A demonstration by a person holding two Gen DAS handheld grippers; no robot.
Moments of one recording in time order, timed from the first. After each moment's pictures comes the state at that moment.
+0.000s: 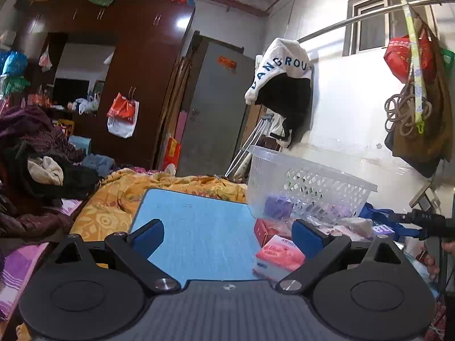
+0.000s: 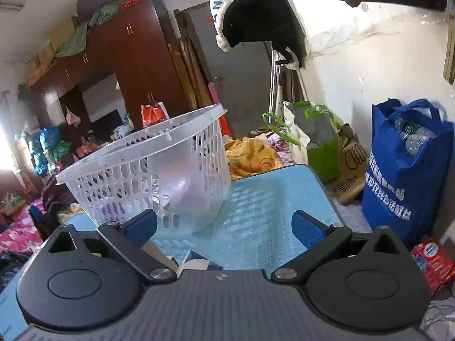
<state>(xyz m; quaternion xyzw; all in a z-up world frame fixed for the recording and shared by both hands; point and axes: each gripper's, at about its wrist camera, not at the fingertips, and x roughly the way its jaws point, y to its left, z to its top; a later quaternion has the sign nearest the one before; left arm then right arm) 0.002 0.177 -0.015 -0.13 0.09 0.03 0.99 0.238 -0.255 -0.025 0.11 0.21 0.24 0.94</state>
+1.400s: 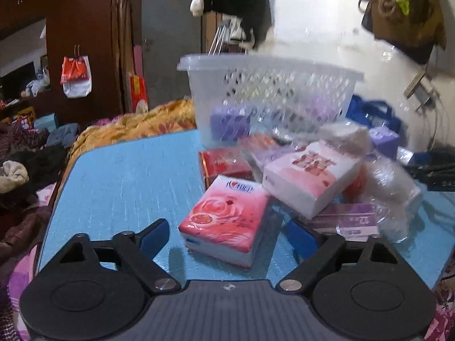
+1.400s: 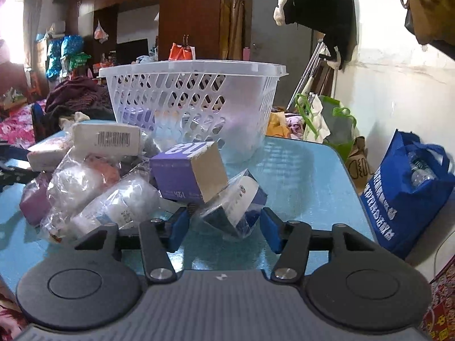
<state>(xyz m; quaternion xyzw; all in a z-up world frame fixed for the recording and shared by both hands) 0.108 0.107 -0.025 0.01 0.30 -0.03 0.95 0.186 -0.197 -0.041 -0.10 0.24 0.26 0.93</state>
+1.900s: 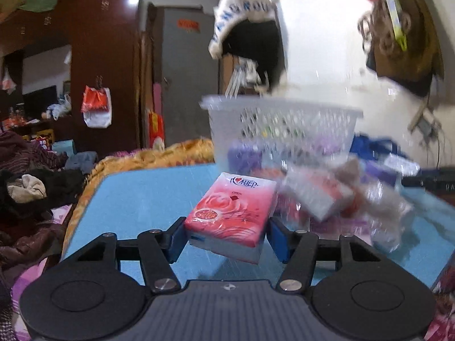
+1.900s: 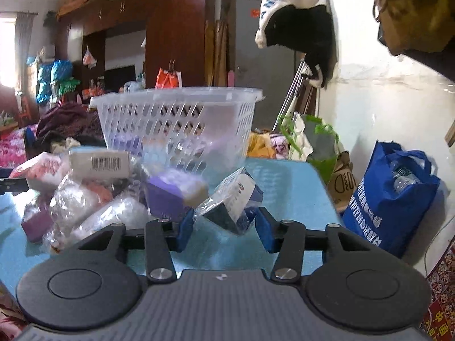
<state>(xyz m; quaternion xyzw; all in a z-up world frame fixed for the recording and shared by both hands) 0.055 0.113 -0.019 -0.02 0.18 0.01 0.98 0.171 -0.221 -0.026 -0.06 0.18 0.24 0.95</state>
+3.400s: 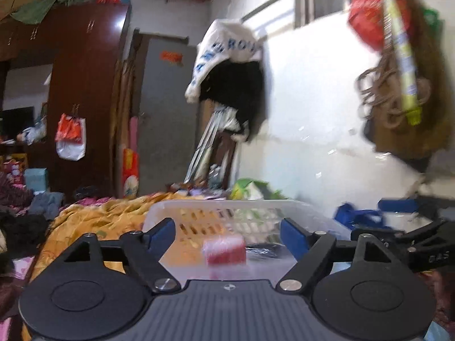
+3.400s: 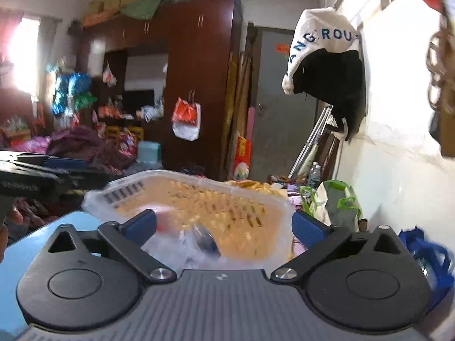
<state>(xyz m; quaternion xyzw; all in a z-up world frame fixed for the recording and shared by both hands) 0.176 0.084 0.083 -0.05 0.11 -0.05 0.99 0.215 -0.172 0.048 -0.07 0.12 0.30 0.95</state>
